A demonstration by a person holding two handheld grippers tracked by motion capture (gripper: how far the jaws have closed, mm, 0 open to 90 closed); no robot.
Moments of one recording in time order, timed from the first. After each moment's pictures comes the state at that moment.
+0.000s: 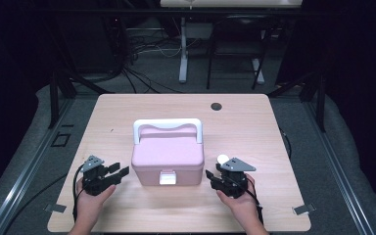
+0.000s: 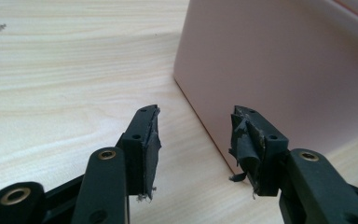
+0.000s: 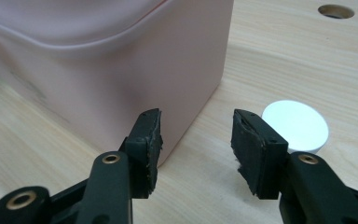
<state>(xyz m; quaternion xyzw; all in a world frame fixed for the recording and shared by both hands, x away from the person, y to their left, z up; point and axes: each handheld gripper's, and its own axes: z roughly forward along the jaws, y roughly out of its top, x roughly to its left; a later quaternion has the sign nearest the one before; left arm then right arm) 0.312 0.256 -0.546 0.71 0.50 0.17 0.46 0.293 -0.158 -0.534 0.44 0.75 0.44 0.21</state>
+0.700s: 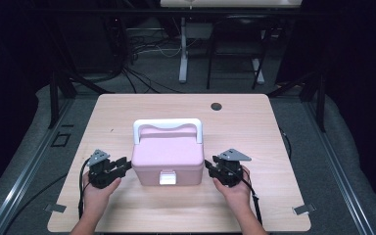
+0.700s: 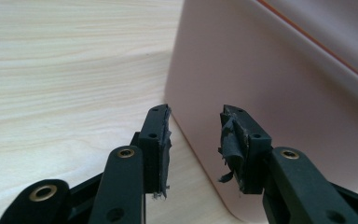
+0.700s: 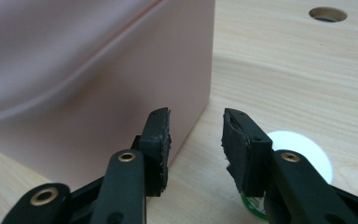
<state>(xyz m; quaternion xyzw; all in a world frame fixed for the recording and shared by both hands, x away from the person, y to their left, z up) 0.324 0.243 -0.545 0.72 0.48 0.16 0.47 0.322 -0.151 -0.540 0.47 0.74 0.44 0.21</state>
